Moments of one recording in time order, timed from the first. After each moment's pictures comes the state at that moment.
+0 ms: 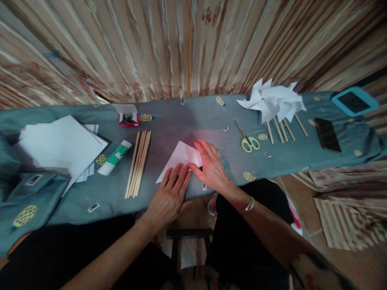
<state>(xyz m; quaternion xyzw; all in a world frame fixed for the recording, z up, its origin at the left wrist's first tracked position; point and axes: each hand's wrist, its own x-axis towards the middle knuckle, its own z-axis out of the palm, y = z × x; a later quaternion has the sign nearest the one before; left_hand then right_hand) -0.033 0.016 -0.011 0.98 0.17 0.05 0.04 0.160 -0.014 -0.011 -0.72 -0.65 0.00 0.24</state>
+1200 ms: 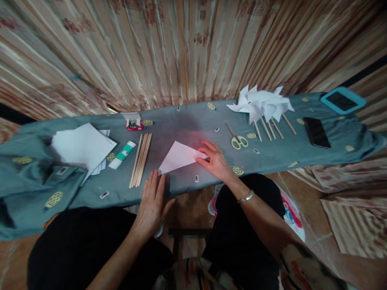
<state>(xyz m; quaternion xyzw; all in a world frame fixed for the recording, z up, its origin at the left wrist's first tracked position) -0.076 -0.020 -0.013 0.93 0.32 0.17 0.09 0.202 -0.034 -0.013 -0.71 -0.62 0.08 0.33</state>
